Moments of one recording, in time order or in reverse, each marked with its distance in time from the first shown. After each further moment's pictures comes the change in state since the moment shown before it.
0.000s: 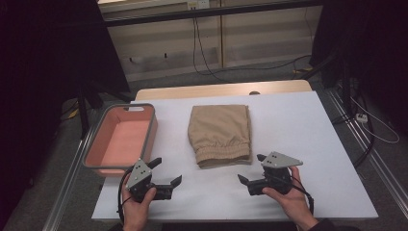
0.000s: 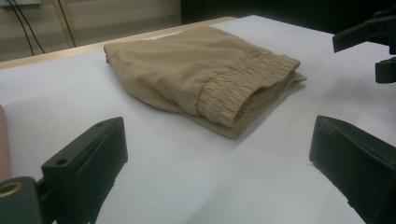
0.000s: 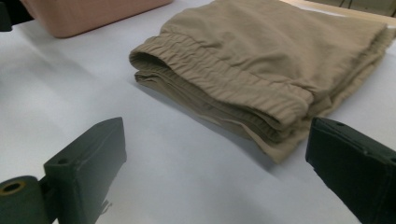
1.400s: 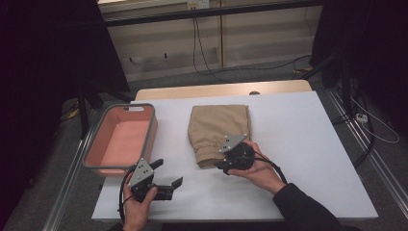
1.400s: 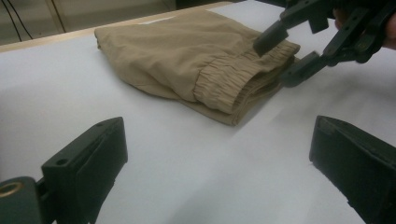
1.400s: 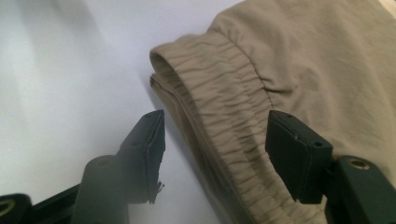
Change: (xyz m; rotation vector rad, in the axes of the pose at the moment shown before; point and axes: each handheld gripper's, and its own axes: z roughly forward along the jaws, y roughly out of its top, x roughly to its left) left arm 0.002 -0.003 0.004 0.052 -0.024 0.000; right arm 0.004 0.056 0.092 0.269 0.189 -0.385
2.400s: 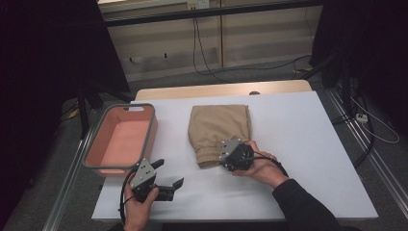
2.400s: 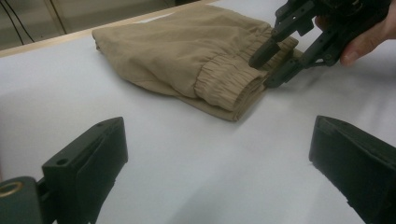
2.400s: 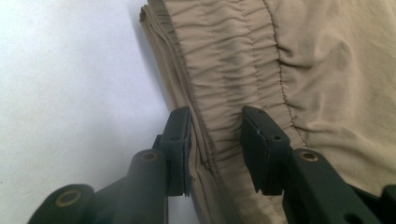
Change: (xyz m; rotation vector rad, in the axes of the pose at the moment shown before) left arm -0.002 0.000 0.002 0.021 0.012 0.053; right arm -0.007 -0.012 0.015 0.089 -0.009 -0.210
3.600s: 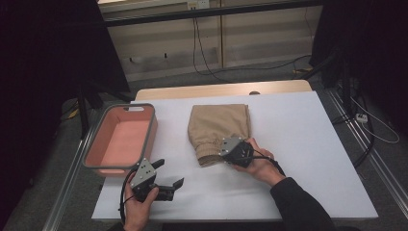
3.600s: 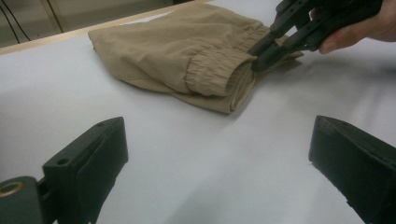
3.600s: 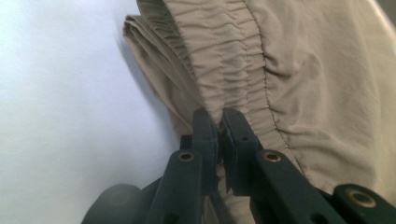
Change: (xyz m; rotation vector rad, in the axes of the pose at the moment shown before) left arm 0.000 0.000 0.000 0.003 -0.010 -0.006; right arm -0.004 0.003 0.000 -0.034 -0.084 0.017
